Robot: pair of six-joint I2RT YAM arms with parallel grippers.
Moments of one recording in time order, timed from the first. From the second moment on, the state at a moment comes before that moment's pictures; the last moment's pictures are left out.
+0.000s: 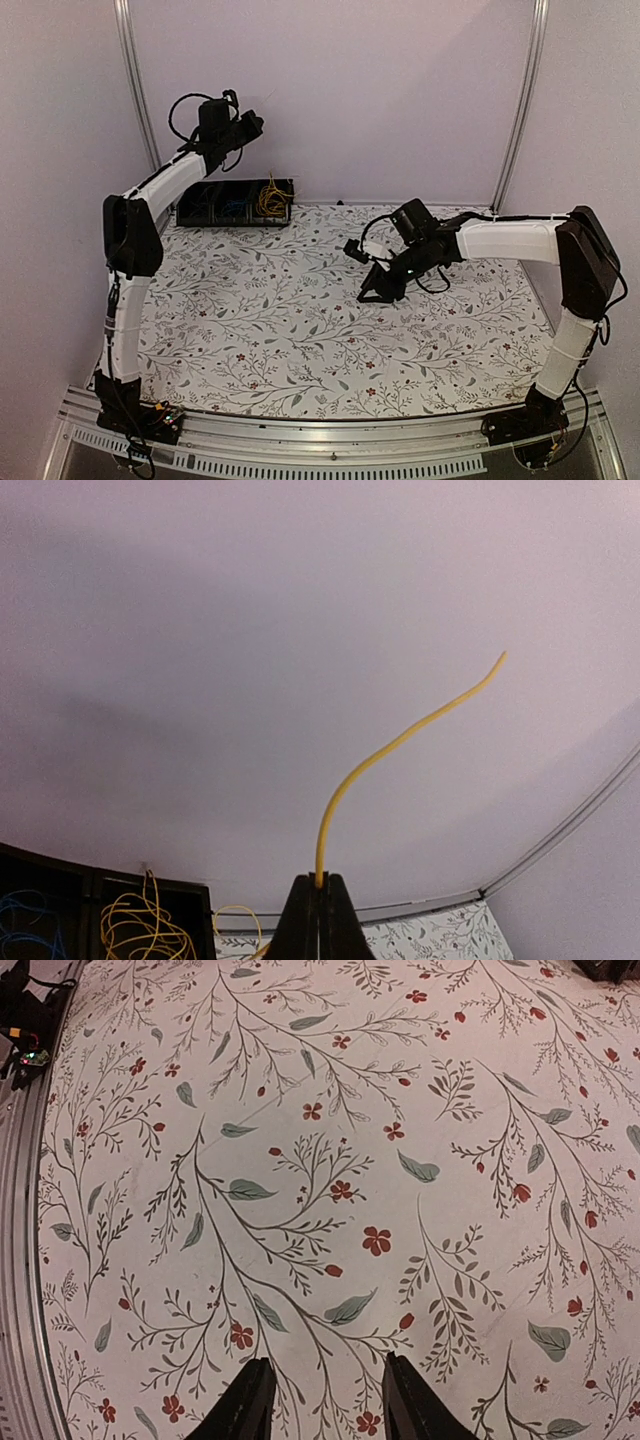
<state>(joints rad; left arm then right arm) -0.29 2.37 2.35 -0.04 0.07 -0.56 0.67 1.81 1.24 -0.41 -0.50 -0.41</state>
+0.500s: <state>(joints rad) -0.24 2.53 2.34 0.02 0.00 -0.57 0.67 1.81 1.26 -0.43 -0.48 -0.44</state>
